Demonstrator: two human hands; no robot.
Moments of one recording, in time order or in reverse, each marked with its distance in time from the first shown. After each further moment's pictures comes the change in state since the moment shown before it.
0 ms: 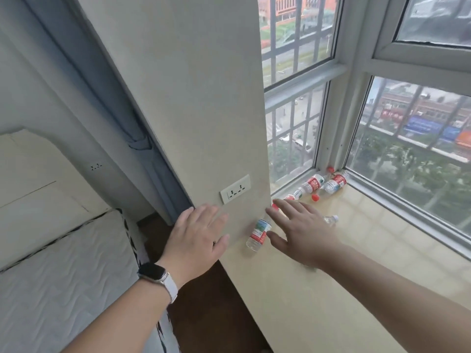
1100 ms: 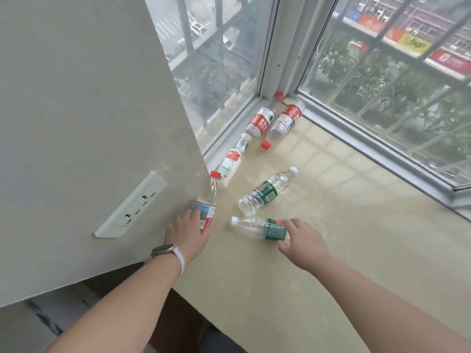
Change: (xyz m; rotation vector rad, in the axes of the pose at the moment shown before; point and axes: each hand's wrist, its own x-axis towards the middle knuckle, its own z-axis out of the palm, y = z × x) left_hand 0.143 0.020 0.376 -0.305 -0.765 -0.190; right_hand -0.042 0.159 0.248 0.167 -0.707 0.867
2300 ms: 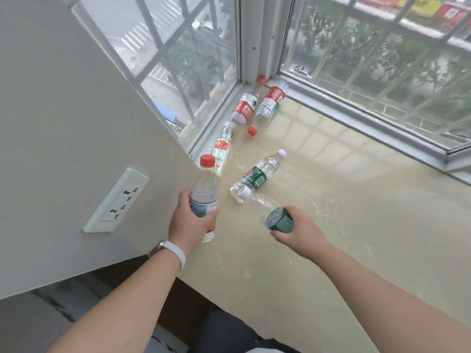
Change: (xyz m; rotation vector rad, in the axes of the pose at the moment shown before) left_hand -0.039 0.052 -0.042 -0.812 0.110 -0.167; right_hand -0.035 0.020 0.002 0.571 0.037 0.078
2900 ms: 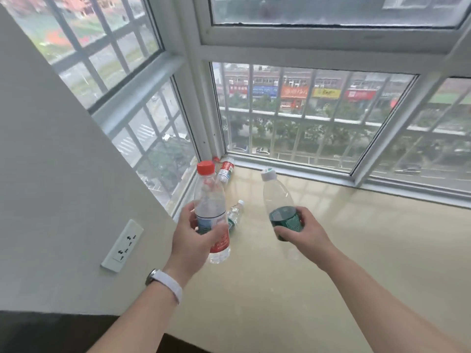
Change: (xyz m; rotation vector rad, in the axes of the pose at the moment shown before) left_hand -0.159 0.147 -0.043 -0.396 -0.208 0.460; right_hand -0.177 -0.027 -0.115 0.762 0.407 -0.054
